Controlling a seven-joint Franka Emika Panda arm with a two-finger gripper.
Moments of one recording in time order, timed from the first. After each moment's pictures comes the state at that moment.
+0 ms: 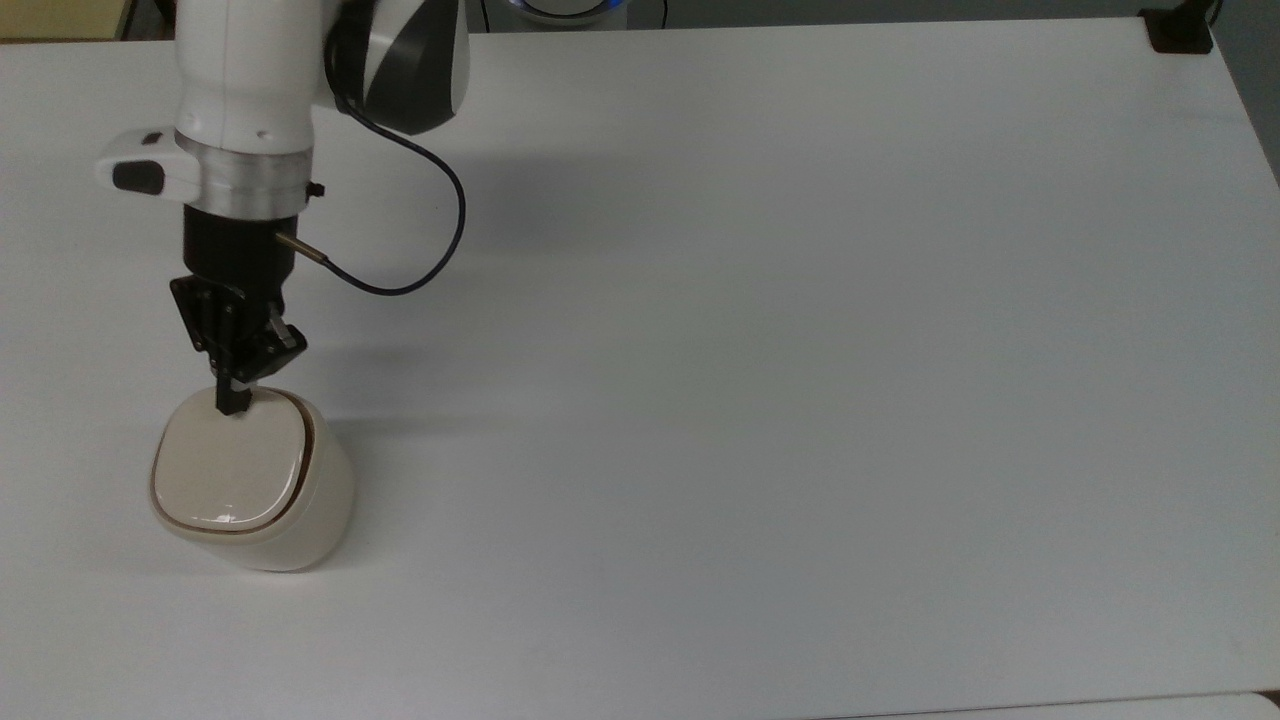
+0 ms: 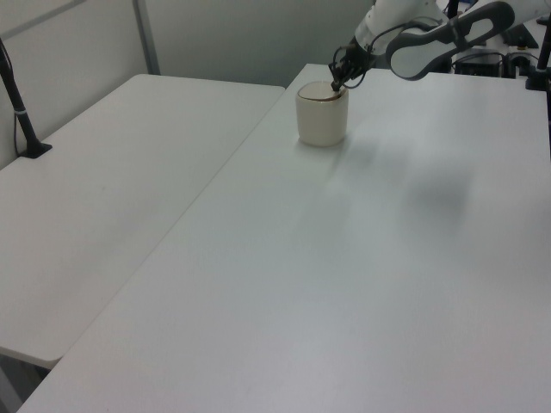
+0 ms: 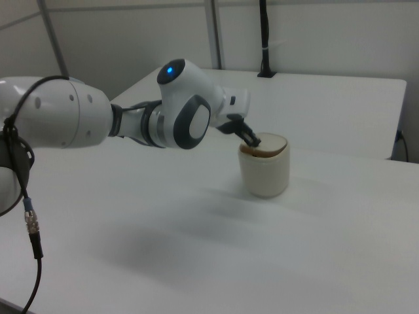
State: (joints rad) arm -0.27 0.43 0.03 -1.66 -0.24 2.77 0.60
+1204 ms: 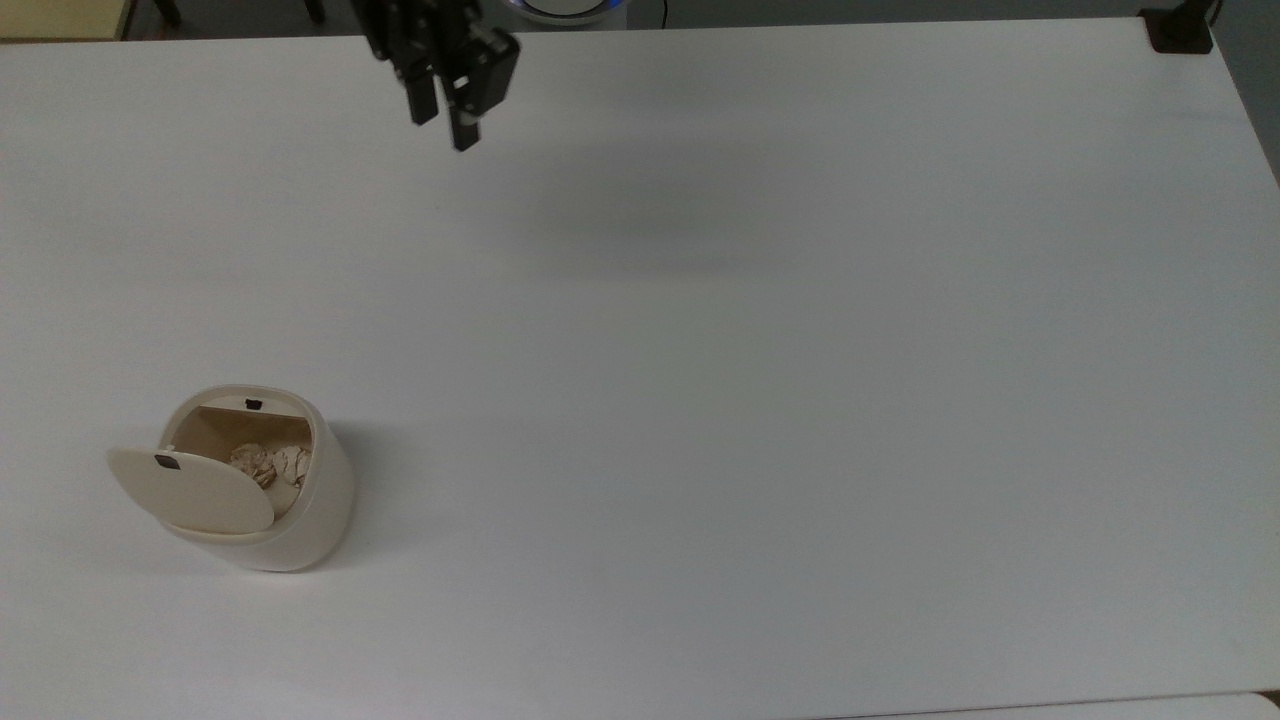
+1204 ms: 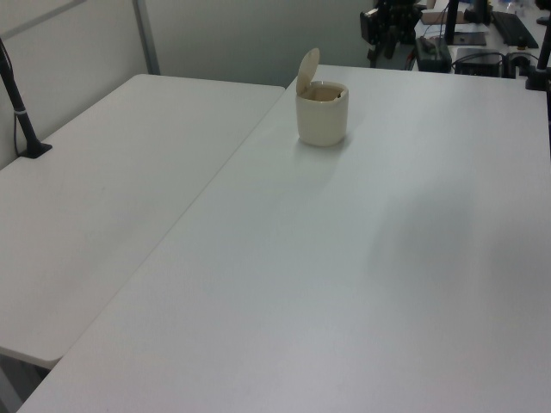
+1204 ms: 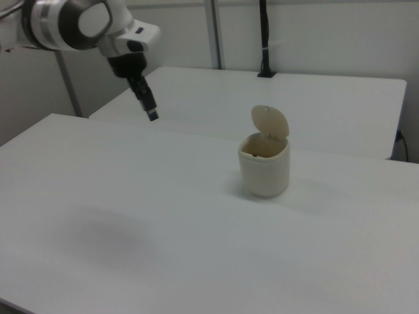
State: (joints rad) arm -0.09 0.02 0.08 -1.63 -0.04 1.87 0.62
